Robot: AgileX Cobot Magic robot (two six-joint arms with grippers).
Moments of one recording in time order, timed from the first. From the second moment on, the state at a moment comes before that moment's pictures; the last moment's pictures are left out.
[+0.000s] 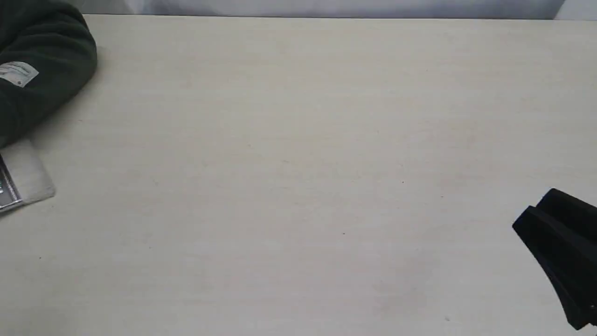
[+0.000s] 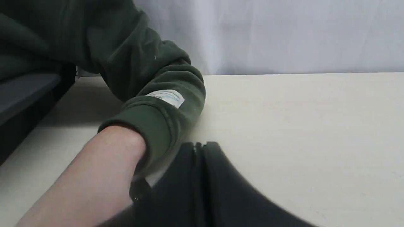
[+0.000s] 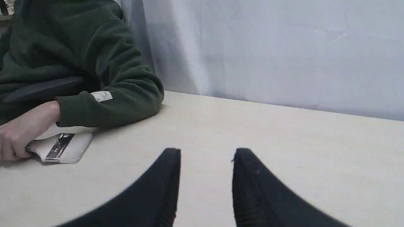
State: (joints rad) left arm 0.02 0.00 0.00 0.07 0.26 -0.07; right arm 0.39 0.05 0.00 -1.74 -0.18 1.89
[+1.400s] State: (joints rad) left arm 0.02 0.00 0.00 0.07 0.26 -0.07; right arm -0.01 0.01 0.00 -1.74 -0.05 1.75
